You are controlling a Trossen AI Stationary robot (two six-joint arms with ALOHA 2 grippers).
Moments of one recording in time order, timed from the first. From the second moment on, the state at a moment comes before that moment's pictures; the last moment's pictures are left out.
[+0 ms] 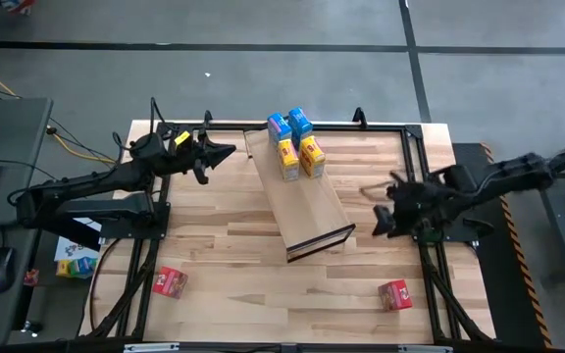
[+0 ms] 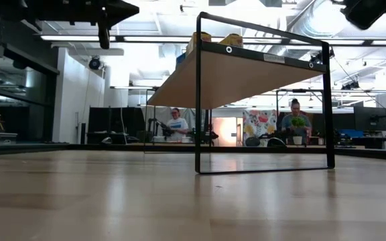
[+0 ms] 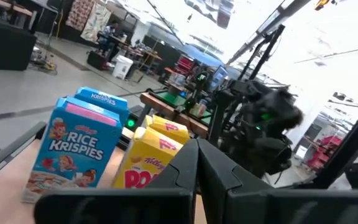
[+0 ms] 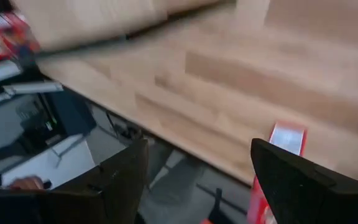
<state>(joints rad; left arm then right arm) 0.41 0.77 0.50 0.41 0.18 -0.49 0.28 0.85 0.91 -0.98 -0.21 1.74</state>
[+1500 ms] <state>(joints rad) 0.42 0.77 0.50 0.42 0.18 -0.54 0.87 1.49 1.11 -1.07 -0.17 2.33</state>
